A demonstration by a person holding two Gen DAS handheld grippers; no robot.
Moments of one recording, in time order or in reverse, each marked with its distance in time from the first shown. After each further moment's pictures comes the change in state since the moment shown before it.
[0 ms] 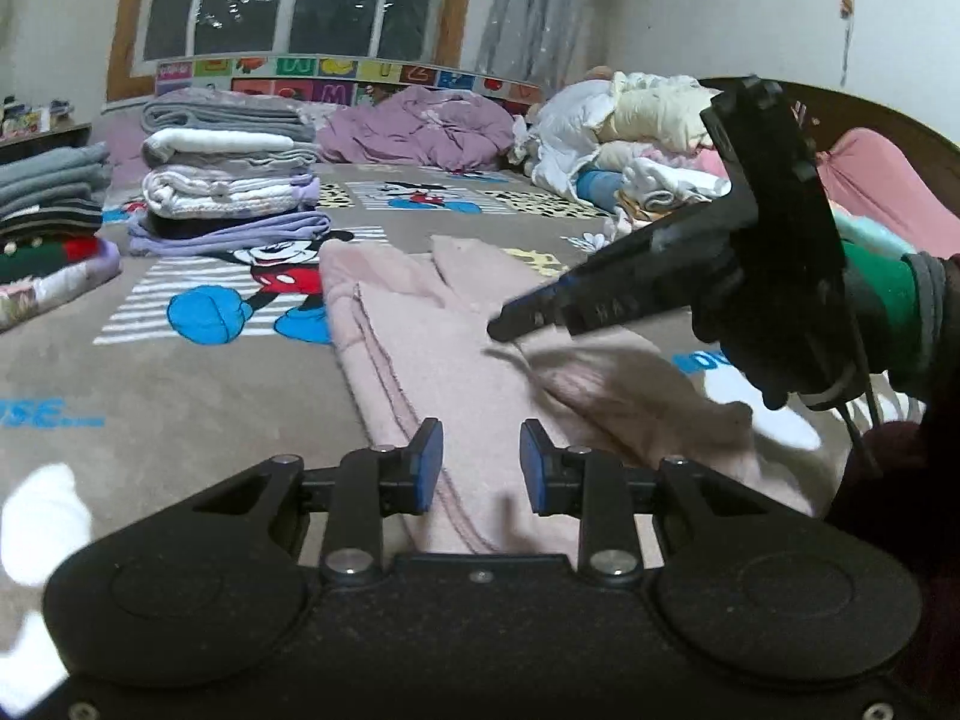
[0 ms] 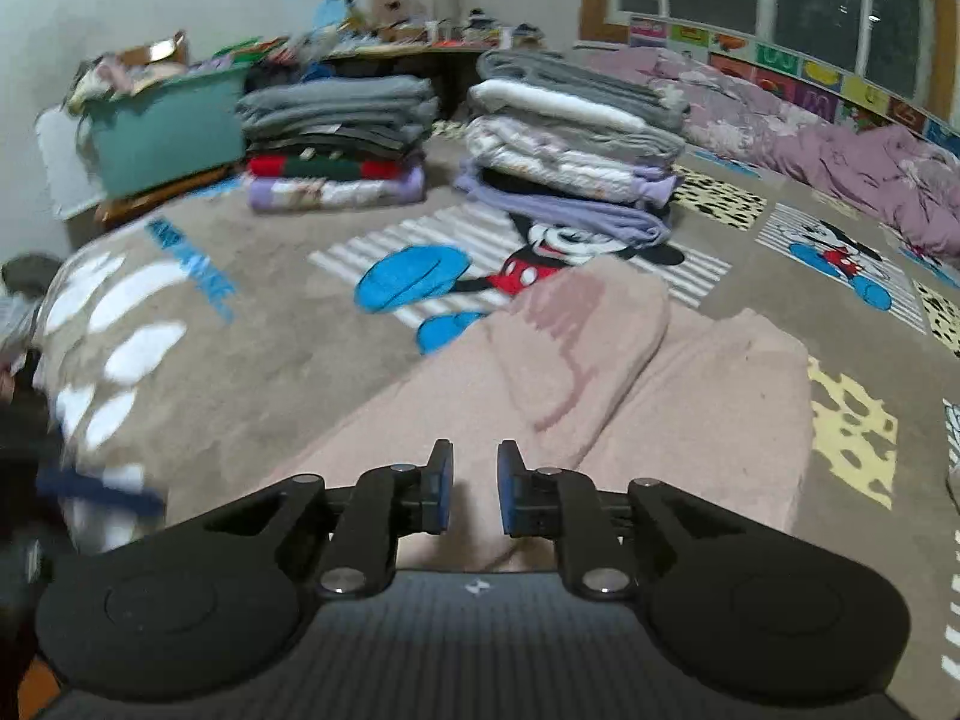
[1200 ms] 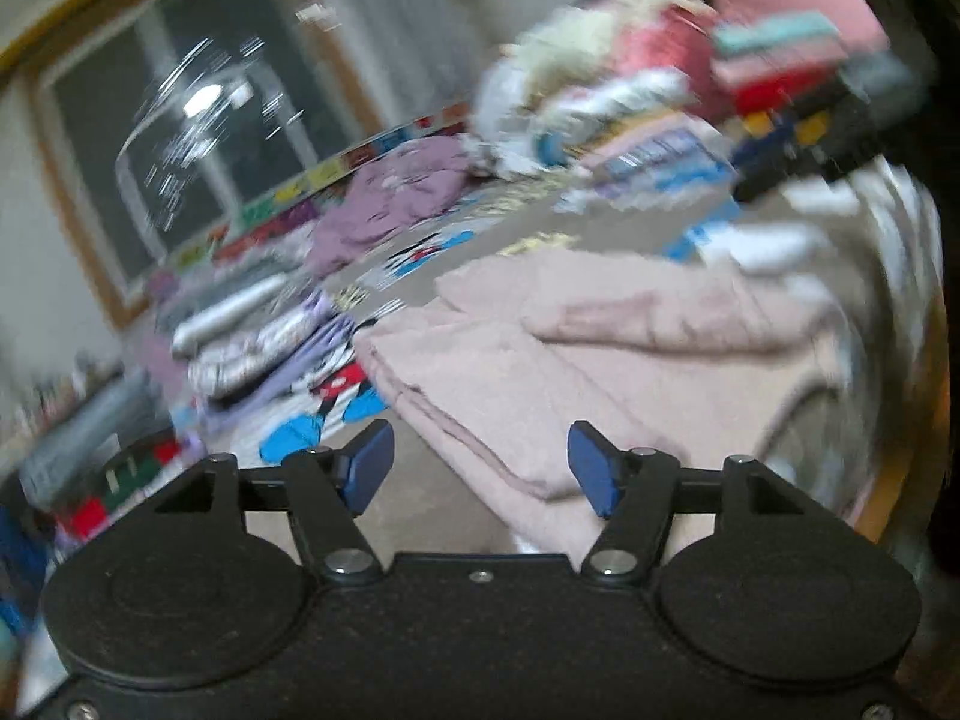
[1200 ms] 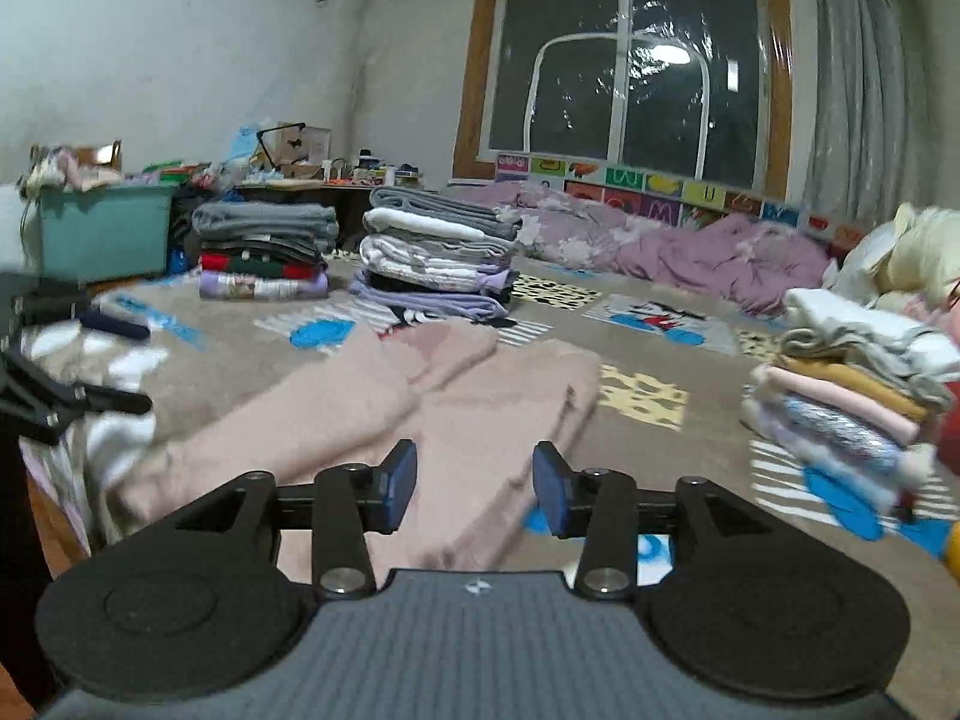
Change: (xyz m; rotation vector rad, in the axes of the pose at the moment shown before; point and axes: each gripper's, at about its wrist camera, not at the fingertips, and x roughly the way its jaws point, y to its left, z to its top) left arm -0.034 -0.055 -0.038 0.652 -0.033 0.179; right arm -0.161 0.022 -0.146 0.048 -0.320 -0.275
